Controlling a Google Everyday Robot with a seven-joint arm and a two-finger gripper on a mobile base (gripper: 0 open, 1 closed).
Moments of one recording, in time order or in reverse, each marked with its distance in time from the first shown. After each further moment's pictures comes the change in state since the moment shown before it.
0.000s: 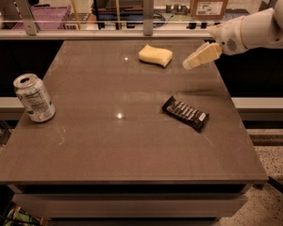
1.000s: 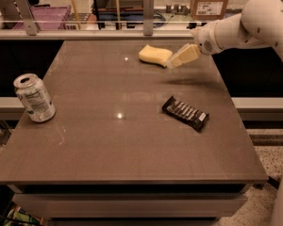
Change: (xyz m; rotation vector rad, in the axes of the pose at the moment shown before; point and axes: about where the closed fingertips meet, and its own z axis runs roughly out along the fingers) arm -0.006 -0.010 0.071 -0.015 0.002 -0.004
